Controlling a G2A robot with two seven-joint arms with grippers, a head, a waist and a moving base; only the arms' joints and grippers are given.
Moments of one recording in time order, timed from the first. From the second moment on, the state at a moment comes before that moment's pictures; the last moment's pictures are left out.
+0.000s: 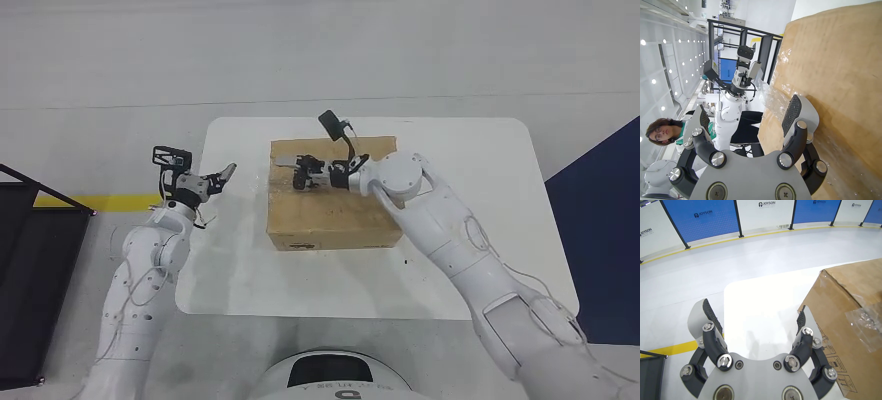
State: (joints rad) left arm 1.41 -1.24 -1.51 -1.49 1.28 -0.21 -0.08; right arm -0.82 -1.37 0.87 -1.16 0.15 0.01 0.83
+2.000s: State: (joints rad) left arm 1.42 -1.23 -1.35 -1.60 1.49 -0.26 -0.05; right arm -1.24 -1.22 1.52 -1.51 0.47 -0.34 1.04
